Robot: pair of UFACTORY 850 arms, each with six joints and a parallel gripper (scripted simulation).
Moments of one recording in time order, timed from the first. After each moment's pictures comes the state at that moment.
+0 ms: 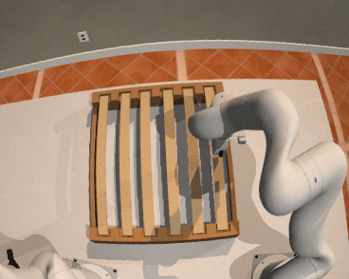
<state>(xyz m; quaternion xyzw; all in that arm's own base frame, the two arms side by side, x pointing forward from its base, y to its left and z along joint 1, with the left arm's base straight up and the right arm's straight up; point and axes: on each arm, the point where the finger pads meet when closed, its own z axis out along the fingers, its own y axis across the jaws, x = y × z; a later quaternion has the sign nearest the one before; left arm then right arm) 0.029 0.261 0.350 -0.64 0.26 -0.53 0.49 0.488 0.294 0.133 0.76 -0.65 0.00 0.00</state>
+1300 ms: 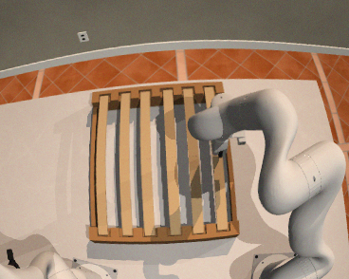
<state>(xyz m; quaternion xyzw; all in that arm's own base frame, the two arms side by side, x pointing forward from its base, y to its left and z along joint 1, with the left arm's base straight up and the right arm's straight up) 0.029 0.261 0.350 -0.64 0.26 -0.53 0.49 0.488 0.295 0.127 0.76 -0.65 0.00 0.00</state>
